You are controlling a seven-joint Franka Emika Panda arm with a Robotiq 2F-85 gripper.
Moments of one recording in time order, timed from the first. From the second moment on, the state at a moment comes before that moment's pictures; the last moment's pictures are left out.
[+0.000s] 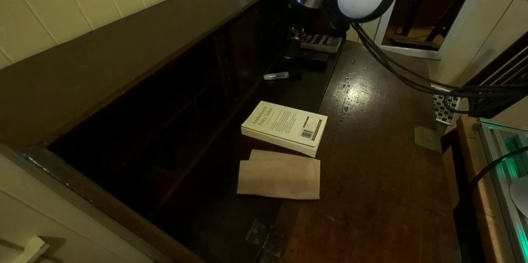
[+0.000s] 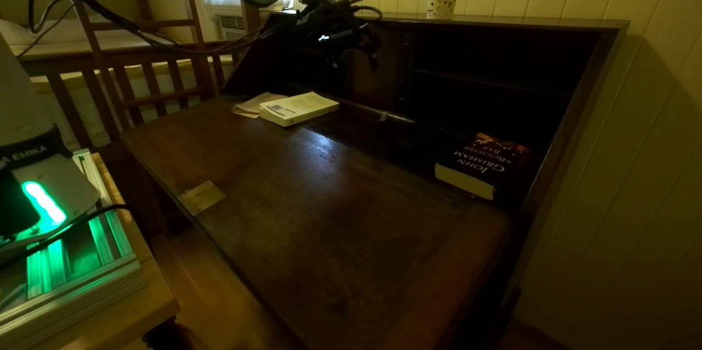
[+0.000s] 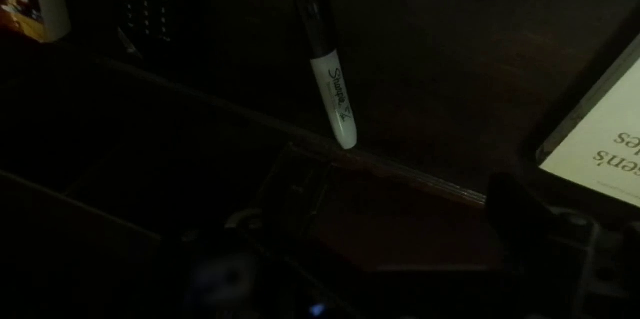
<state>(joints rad) -0.06 0.22 -0.17 -2.23 -0.24 2.89 -0.31</state>
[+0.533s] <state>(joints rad) -0.06 0.14 -0.17 -2.20 -0.22 2.73 -0.10</state>
